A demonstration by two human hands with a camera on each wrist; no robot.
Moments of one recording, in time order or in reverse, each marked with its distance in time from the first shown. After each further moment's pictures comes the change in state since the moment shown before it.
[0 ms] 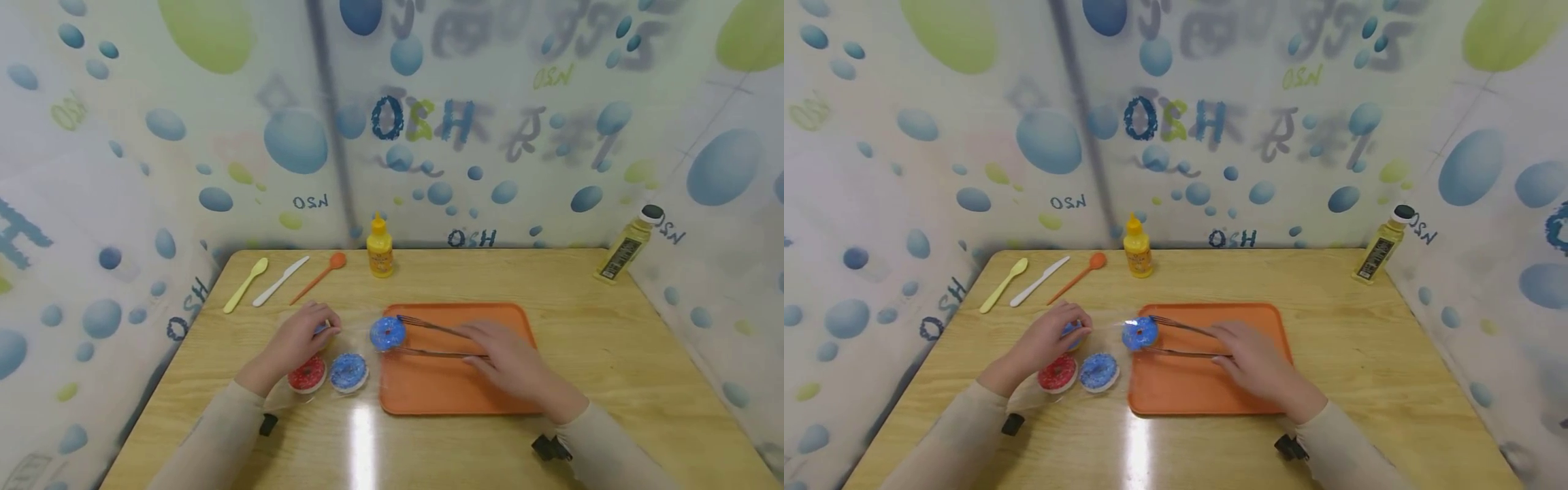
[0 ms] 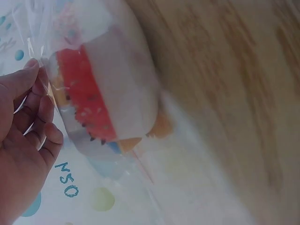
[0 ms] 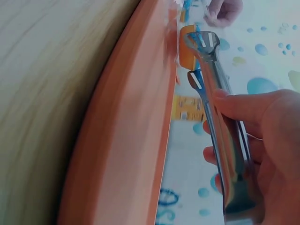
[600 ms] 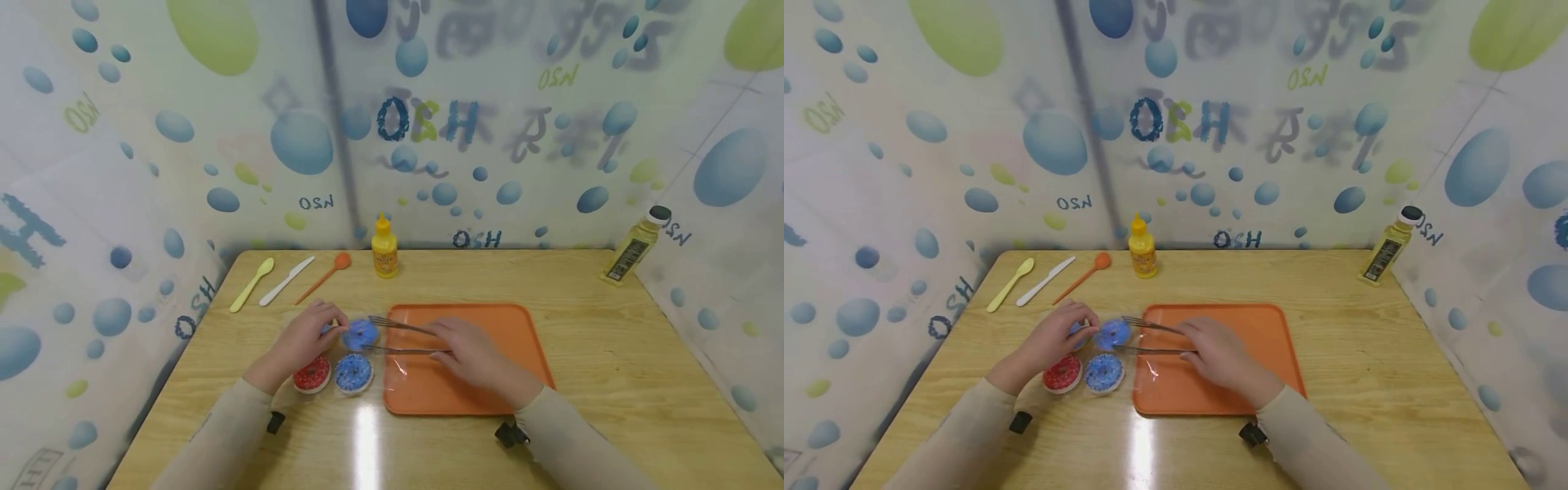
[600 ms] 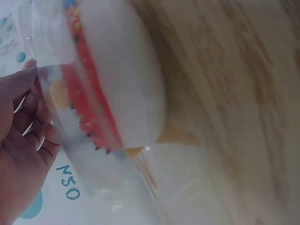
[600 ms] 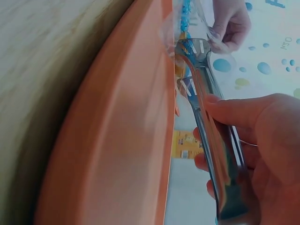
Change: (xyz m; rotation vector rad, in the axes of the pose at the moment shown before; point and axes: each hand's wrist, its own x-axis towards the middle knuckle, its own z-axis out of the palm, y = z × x) left_hand 0.002 0.002 0.000 -0.006 0.002 0.021; right_hand 0.050 -0.034 0.027 0.042 -0.080 -0.022
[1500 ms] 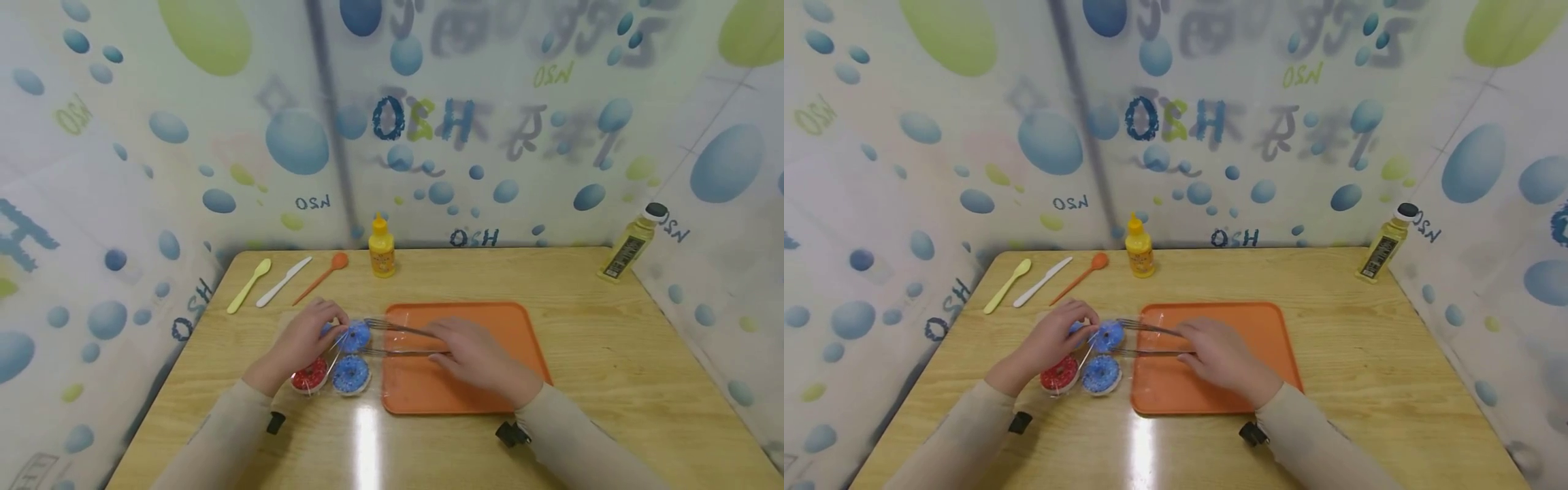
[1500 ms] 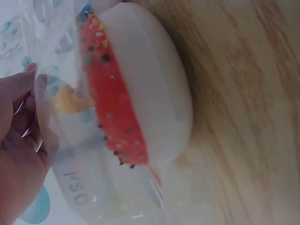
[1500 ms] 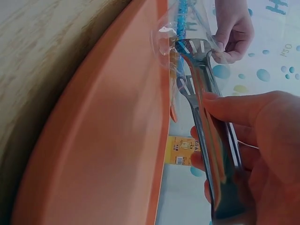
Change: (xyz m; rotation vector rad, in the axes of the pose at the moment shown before) left_hand 0.004 0.006 0.000 0.011 0.032 0.053; right_hand -0.004 -0.005 -0.012 0.011 -0.038 0.021
